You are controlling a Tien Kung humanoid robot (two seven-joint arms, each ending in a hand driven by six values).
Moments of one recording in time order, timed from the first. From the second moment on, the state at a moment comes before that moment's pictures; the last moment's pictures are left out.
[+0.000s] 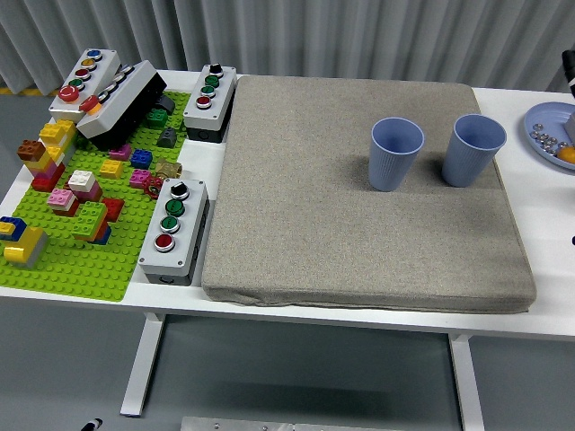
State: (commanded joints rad) left arm -0.07 0.09 -1.15 -0.18 1.05 -0.17 0.03; right arm 0.37 -0.26 1.41 1.36 -1.23 -0.25 -0.03
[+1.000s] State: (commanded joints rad) left arm -0.07 0.09 -1.13 -0.18 1.05 -0.17 0.03; right arm 0.21 -0.25 1.32 1.30 -1.14 -0.24 0.02
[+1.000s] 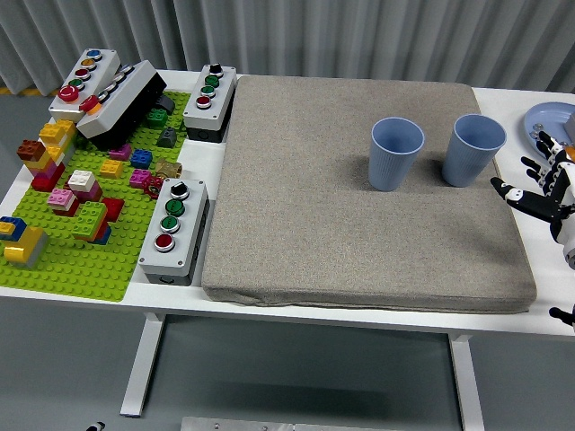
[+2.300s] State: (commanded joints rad) left arm -0.08 0.09 -1.12 -0.18 1.05 -0.17 0.03; right arm 0.36 -0.21 1.28 1.07 -1.07 -0.20 0.08
